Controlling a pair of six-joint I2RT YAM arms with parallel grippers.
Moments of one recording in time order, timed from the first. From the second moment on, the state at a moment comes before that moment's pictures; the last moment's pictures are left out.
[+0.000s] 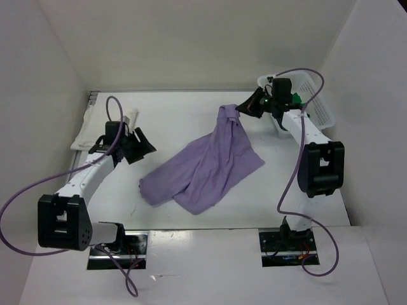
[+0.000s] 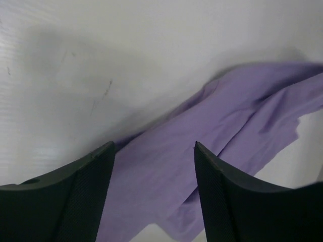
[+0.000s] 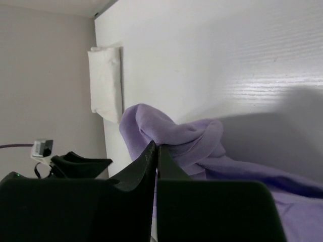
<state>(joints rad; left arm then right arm) -0.01 1.30 0.86 -0.34 0.24 -0.63 0.08 1.81 1.43 -0.22 -0.57 0.78</state>
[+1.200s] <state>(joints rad) -0.14 1.29 1.20 -0.49 0.28 -0.77 0.07 1.50 1.35 -0.35 -0.51 0.71</state>
